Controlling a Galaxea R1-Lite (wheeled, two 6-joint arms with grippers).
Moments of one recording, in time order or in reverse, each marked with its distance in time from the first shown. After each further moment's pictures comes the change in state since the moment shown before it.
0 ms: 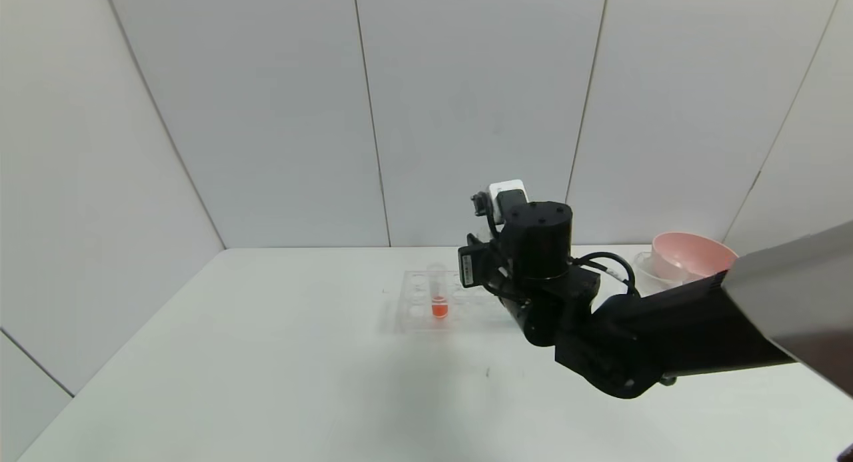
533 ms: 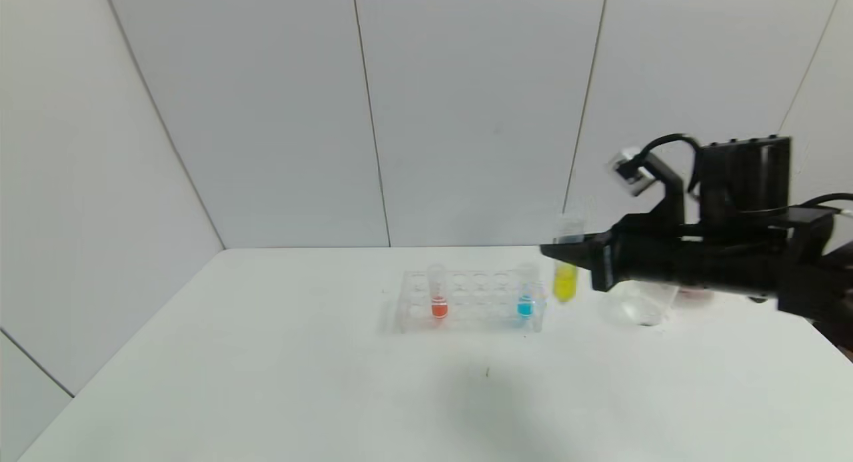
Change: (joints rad) left arm 0.000 0.000 0.000 0.000 0.000 0.000; right arm -0.346 -0.410 0.210 0.412 0.881 -0.055
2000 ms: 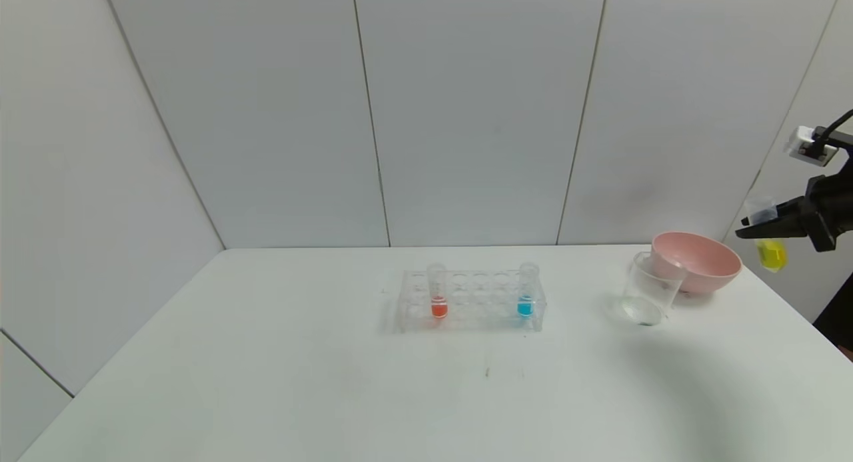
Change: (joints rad) left arm 0.000 0.000 0.000 0.000 0.000 0.000; right arm -0.733 0.296 -0.880 1.185 0.309 -0.948
